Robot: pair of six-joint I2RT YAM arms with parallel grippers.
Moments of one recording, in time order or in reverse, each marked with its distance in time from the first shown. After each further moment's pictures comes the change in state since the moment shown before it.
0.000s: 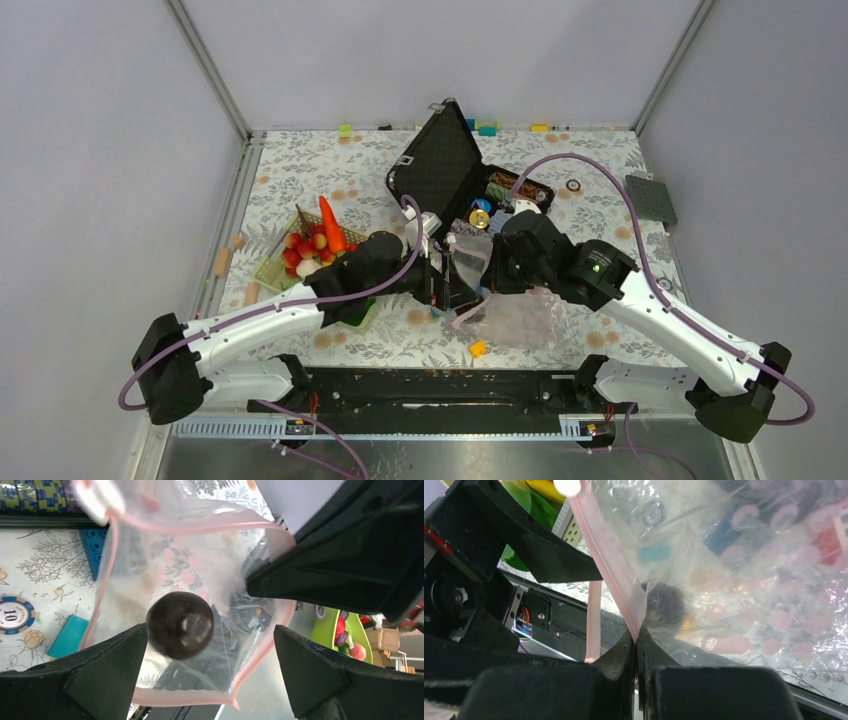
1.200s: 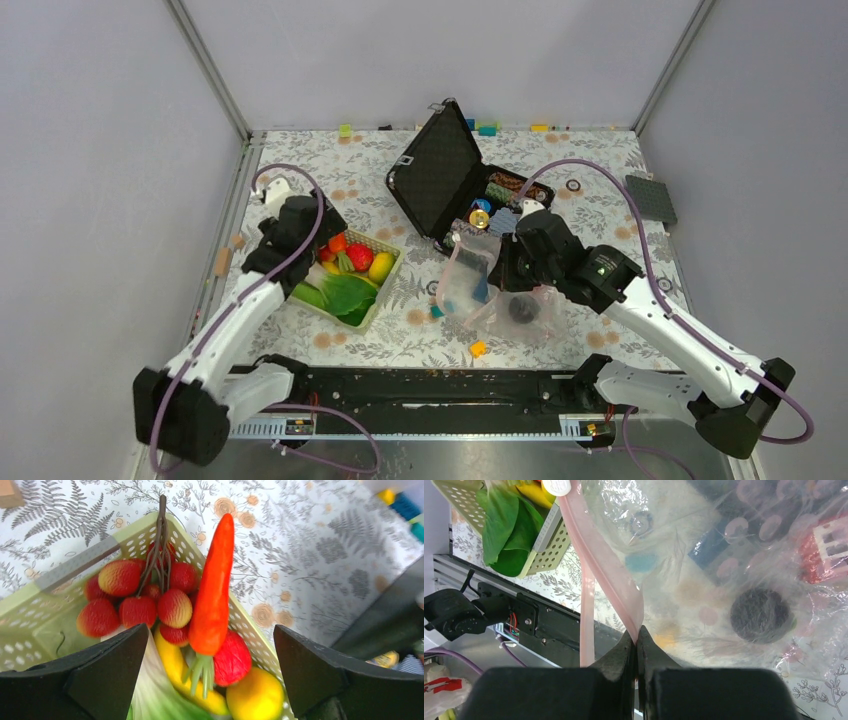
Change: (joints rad) left arm 0.597 -0.194 0.010 -0.426 -0.760 -0.023; right arm -0.117 -0.061 -0.117 0.098 -0.082 -0.105
